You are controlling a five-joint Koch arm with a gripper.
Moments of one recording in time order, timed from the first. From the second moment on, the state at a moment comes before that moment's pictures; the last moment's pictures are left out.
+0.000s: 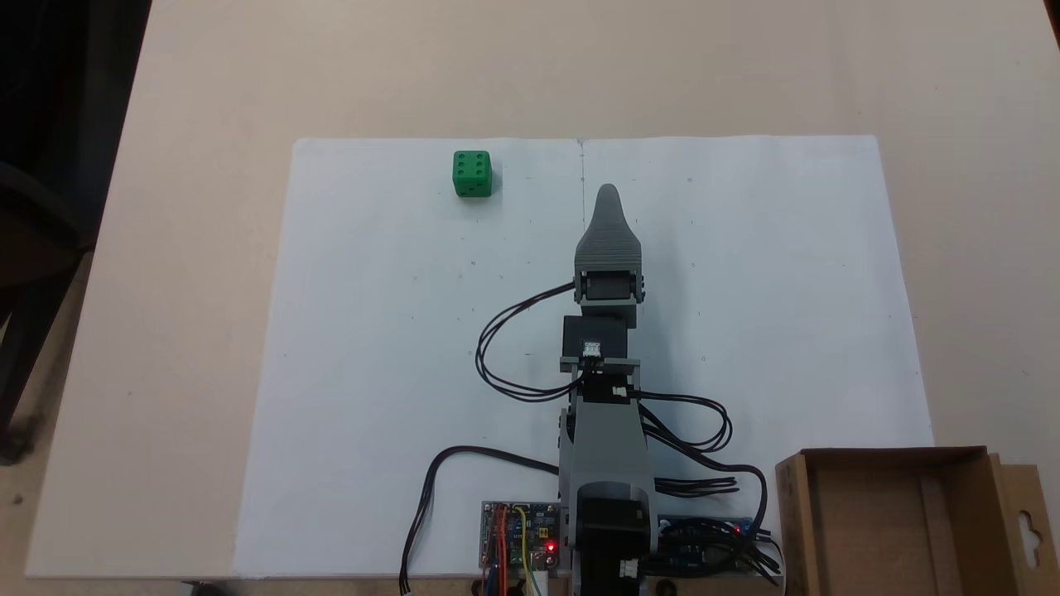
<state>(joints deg) 2.4 129.1 175.6 -73.7 -6.7</state>
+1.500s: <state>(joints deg) 1.5 129.1 169.1 -48.7 -6.7</state>
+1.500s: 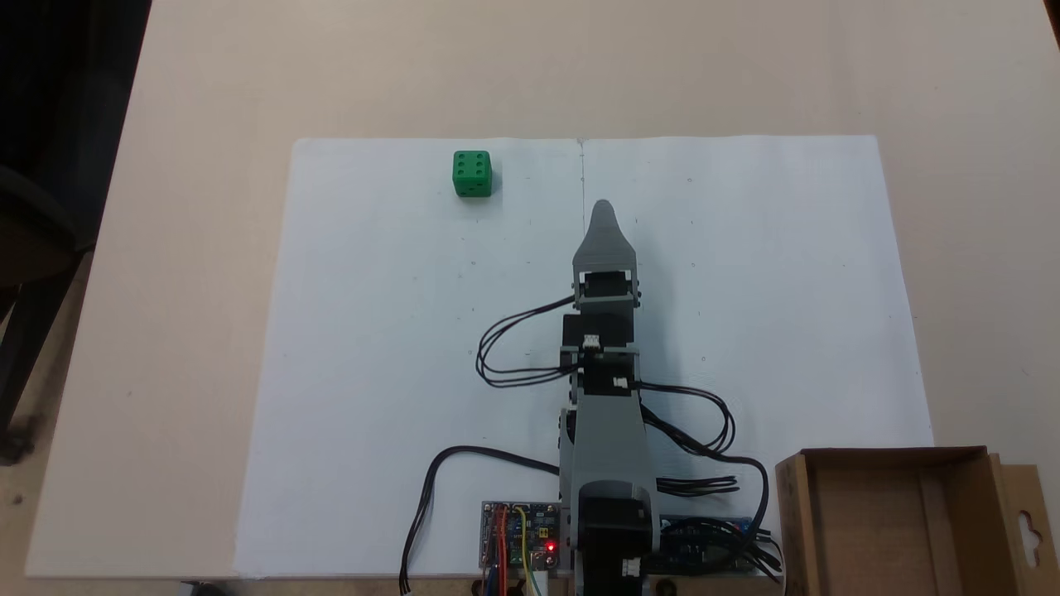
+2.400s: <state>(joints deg) -6.3 107.4 115.2 31.1 4.3</state>
